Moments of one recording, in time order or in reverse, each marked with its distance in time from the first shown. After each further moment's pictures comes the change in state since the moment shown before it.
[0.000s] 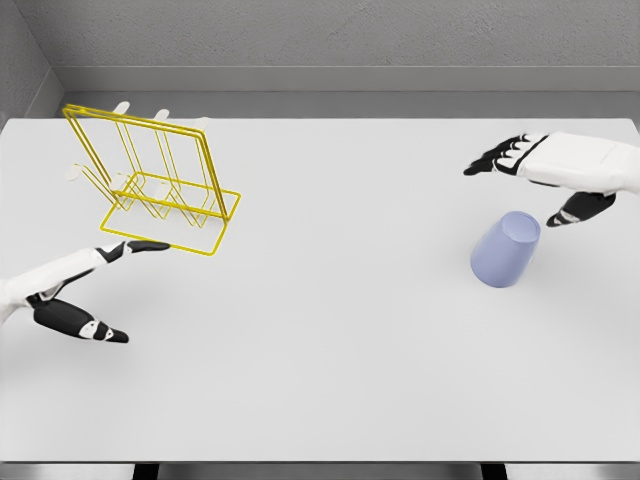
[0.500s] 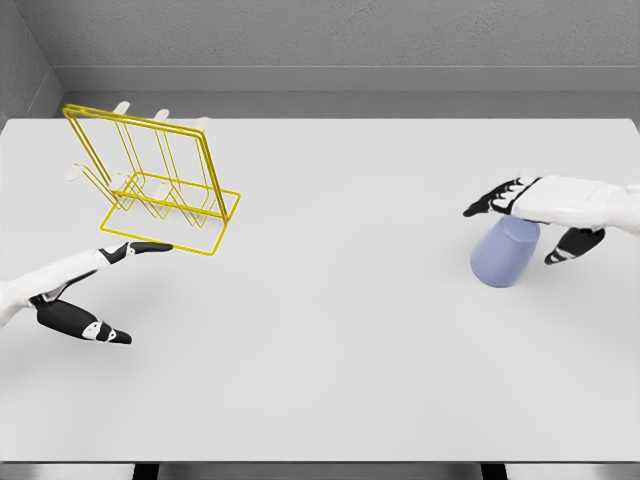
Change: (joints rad) left arm 0.000 -0.006 0.000 -0.003 -0.005 0.000 0.000; right arm 0.041 -0.003 0.082 0.041 0.003 -0.002 0.000
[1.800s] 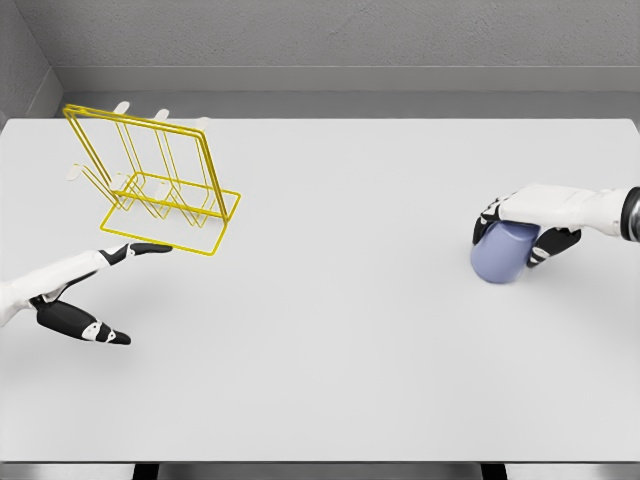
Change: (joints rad) left arm 0.000 0.002 0.000 0.003 -0.009 0.000 0.000; right arm -0.077 0.085 0.102 0.135 0.004 0.008 -0.001
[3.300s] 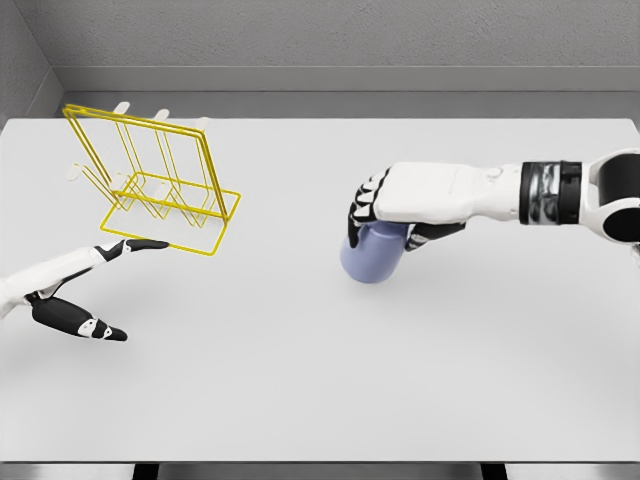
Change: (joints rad) left arm -0.006 0.010 0.003 0.002 0.006 0.000 0.000; right arm -0.138 0.193 0.050 -0.269 -0.002 -0.046 0.001
